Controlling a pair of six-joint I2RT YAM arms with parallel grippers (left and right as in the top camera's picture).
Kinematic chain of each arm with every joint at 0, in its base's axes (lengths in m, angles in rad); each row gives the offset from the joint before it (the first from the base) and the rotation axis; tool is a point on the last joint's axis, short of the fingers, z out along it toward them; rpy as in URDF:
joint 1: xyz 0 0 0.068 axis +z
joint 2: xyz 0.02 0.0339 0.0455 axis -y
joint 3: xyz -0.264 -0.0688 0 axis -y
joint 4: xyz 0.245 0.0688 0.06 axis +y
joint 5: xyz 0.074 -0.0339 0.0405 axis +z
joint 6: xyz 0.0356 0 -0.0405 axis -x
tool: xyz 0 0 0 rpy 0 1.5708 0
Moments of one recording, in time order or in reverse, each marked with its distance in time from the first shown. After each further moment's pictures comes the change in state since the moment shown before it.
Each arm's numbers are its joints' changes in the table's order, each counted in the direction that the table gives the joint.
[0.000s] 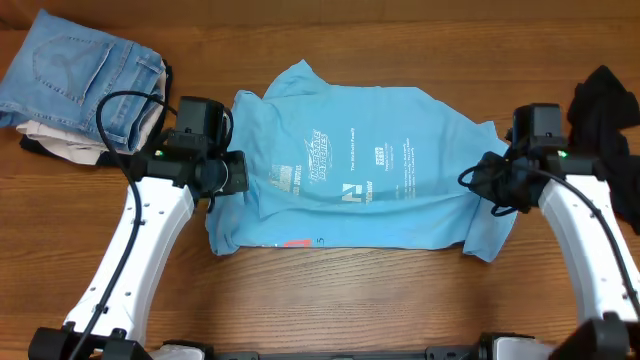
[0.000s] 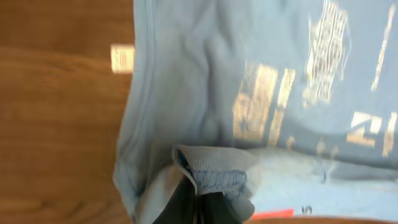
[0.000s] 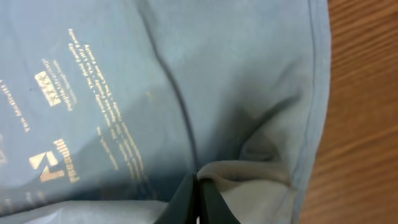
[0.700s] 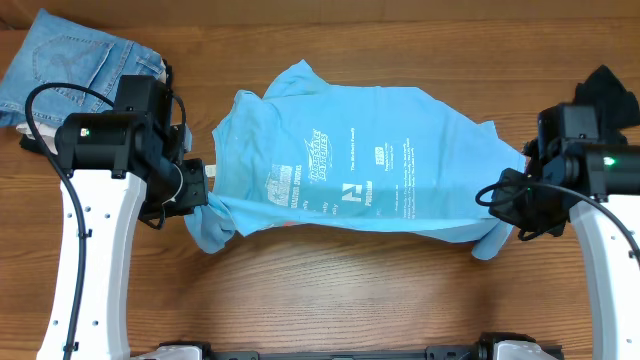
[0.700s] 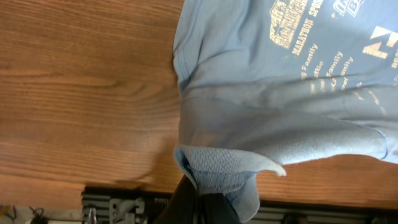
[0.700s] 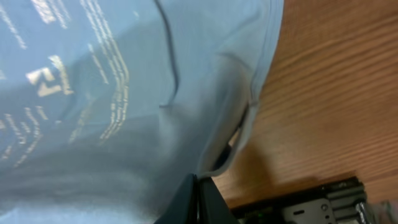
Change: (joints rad) left arm 0.127 0.000 0.401 0.686 -0.026 -0.086; right arm 0.001 0.130 0.206 0.490 -0.003 0.057
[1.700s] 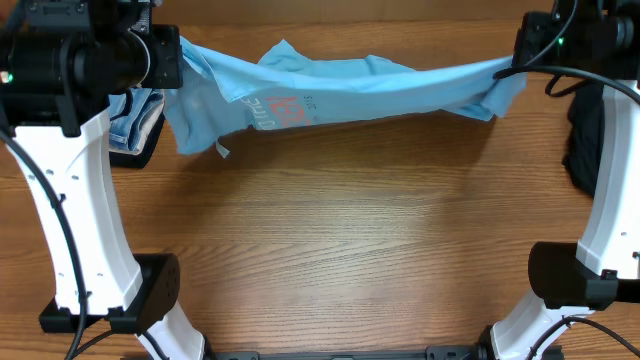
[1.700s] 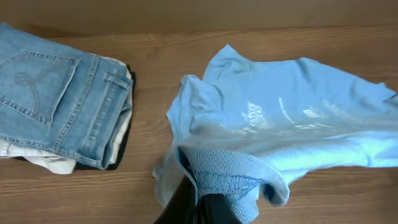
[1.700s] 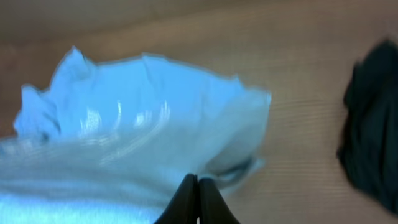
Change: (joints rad) left arm 0.000 -0.433 1.144 0.093 -0.022 -0.176; right arm 0.014 -0.579 1.205 0.146 0.045 0.256
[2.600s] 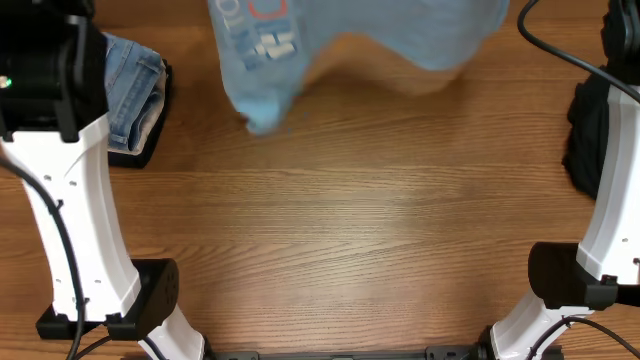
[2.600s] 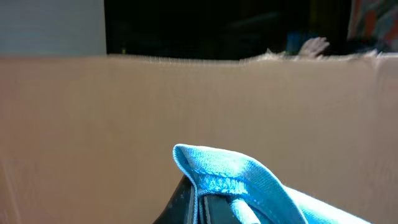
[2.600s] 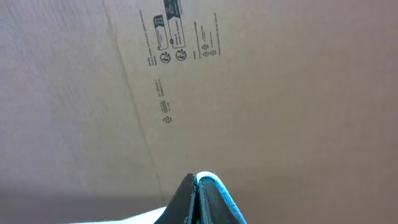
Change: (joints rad) left arm 0.000 0.020 -0.017 -1.165 0.225 -0.037; right arm 0.004 0.000 0.052 -1.009 0.003 -0.050
